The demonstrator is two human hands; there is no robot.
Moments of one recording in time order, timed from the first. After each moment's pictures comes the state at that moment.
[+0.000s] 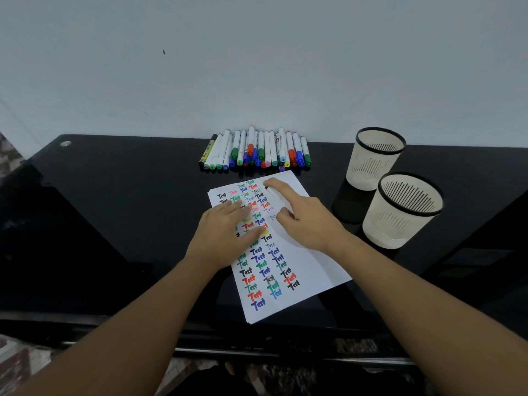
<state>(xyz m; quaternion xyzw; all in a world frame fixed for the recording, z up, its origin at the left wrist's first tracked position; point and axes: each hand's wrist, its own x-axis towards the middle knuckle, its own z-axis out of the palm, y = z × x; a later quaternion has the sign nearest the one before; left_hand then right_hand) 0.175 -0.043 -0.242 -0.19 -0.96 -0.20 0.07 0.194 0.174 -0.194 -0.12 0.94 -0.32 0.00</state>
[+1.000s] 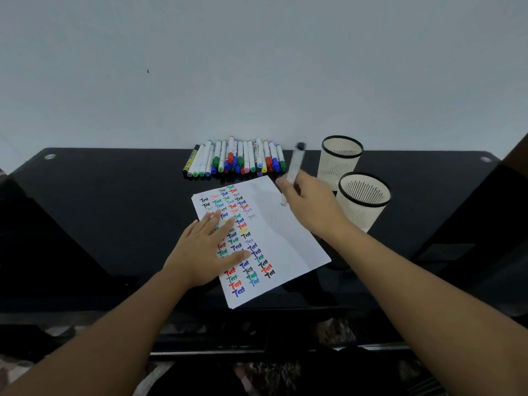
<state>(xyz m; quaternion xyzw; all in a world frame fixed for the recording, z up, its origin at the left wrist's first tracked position) 0.212 -0.052 -0.235 -0.21 -0.97 -0.08 -0.08 0.236 0.202 -0.141 -0.01 0.92 -0.36 -0.15</state>
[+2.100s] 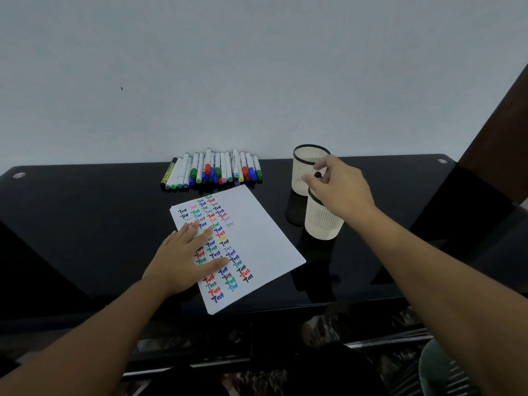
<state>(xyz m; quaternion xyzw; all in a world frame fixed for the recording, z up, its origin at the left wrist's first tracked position) 0.207 -0.055 -0.237 -0.21 -0.97 -0.11 -0.07 0.259 0.284 -0.103 0.12 0.93 -0.27 -0.20</state>
